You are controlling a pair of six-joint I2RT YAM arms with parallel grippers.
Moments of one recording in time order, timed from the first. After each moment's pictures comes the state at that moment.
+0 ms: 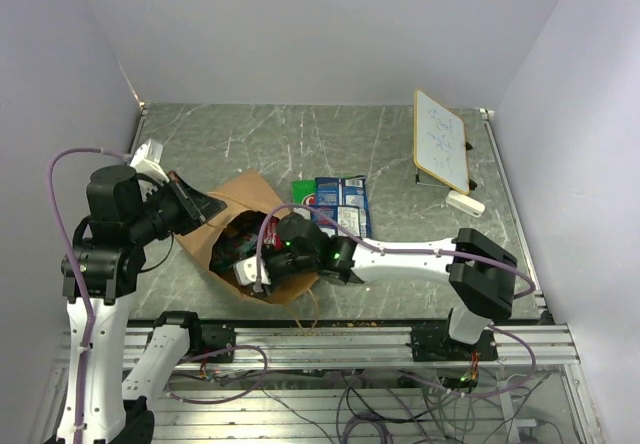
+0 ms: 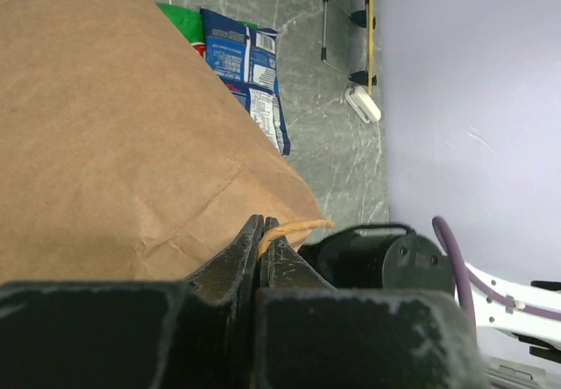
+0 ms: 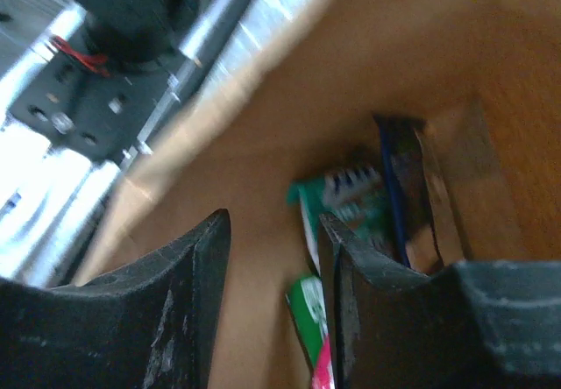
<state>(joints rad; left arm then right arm) -0.05 0.76 1.24 -0.96 0.45 -0.67 1.23 1.73 1.11 0.22 -0.53 -0.73</state>
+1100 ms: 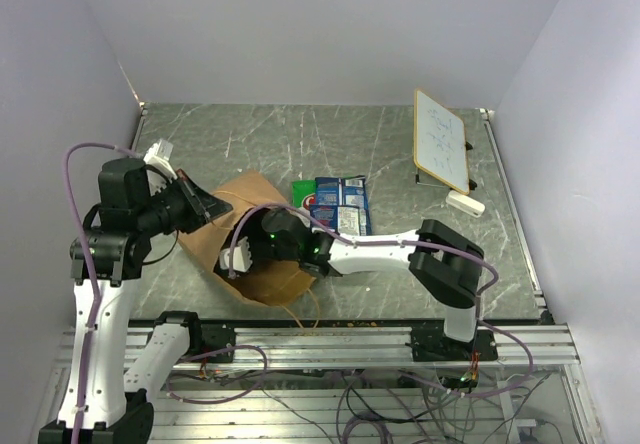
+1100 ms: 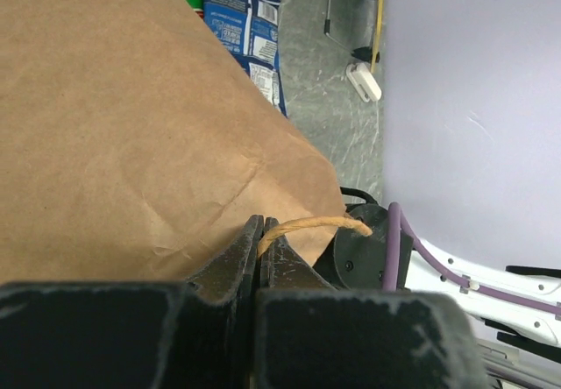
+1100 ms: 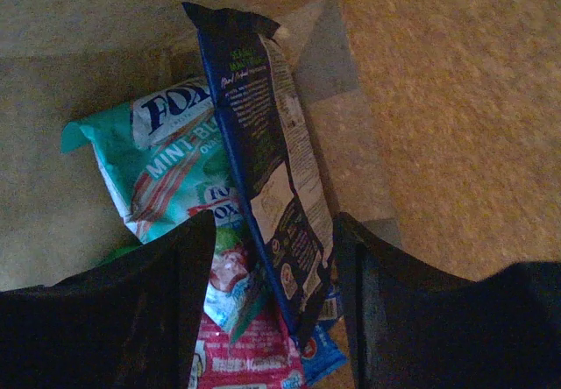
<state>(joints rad) -0.05 0.80 1.21 -0.97 0.50 -0.69 1.18 1.89 1.18 0.36 -0.15 -0.97</state>
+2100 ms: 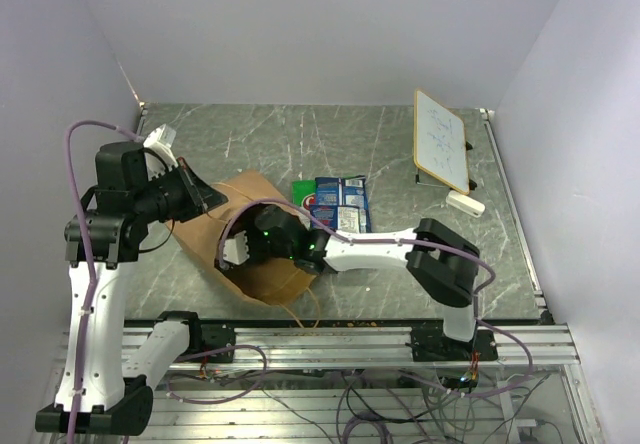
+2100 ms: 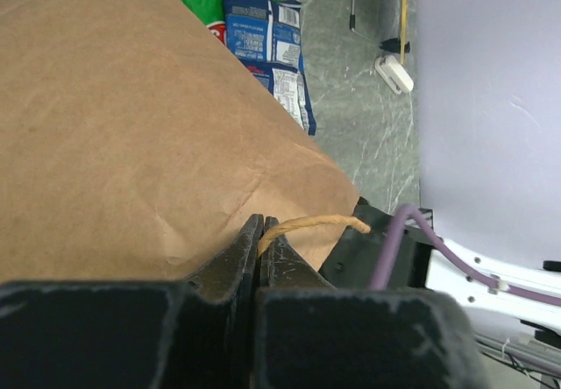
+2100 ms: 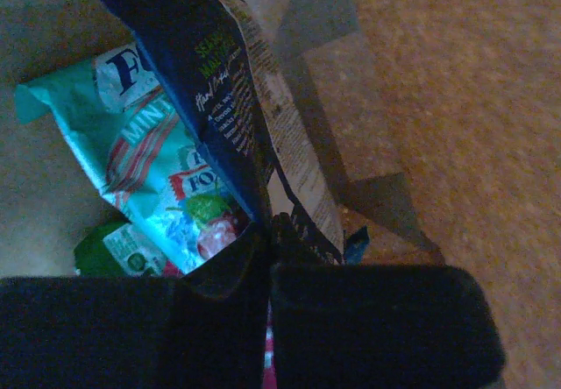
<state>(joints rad) -0.05 0.91 1.34 -1.05 0.48 -0.53 1.18 1.96 1.27 0.27 -0.02 -0.93</state>
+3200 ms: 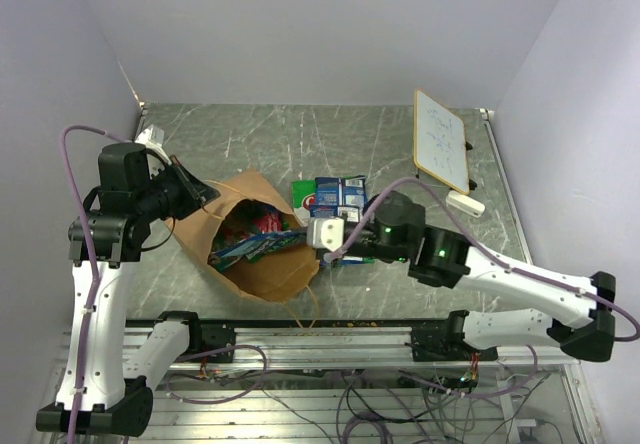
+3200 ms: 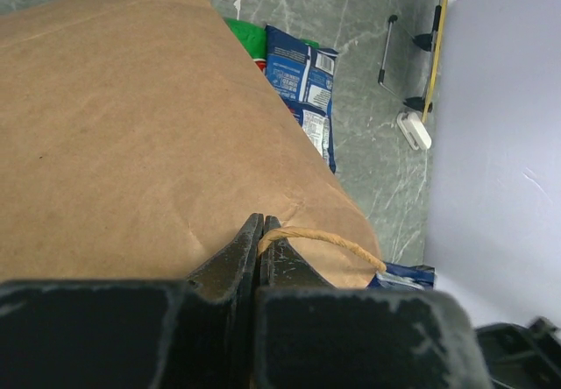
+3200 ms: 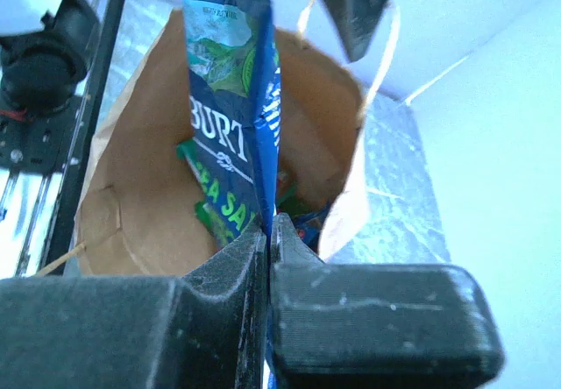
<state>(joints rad) -0.05 0.89 1.30 -0.99 0.33 -0.64 1.18 1.13 1.05 -0.10 -0.23 -0.62</state>
